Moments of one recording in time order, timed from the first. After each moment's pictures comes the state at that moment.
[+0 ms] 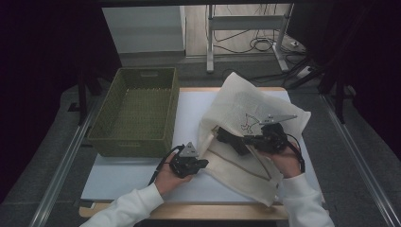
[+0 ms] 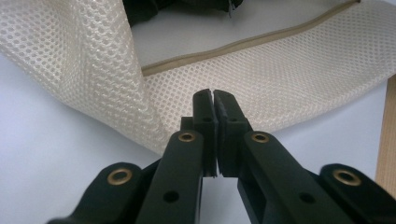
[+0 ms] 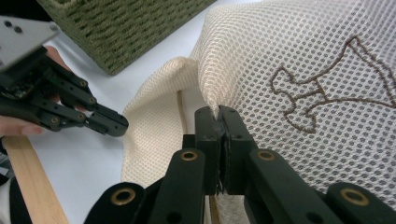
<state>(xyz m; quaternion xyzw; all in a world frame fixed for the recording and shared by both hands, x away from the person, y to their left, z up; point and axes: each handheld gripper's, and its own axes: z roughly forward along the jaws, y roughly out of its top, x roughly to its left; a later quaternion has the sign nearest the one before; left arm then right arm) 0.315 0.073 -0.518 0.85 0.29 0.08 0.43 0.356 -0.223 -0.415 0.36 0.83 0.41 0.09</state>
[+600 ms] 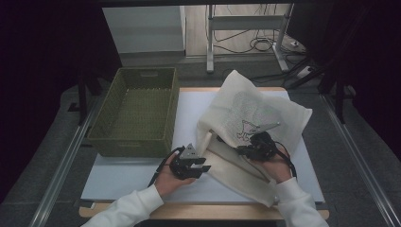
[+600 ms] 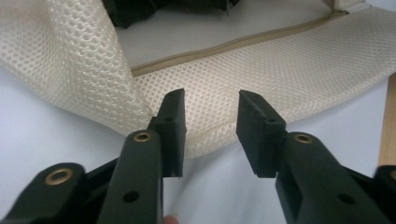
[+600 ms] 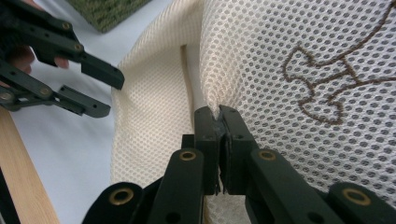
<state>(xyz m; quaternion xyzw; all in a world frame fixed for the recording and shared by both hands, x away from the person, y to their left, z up) 0.311 0.071 -0.520 0.85 0.28 0.08 0.43 0.356 -0.204 -0.455 0.35 0.86 0.36 0.07</state>
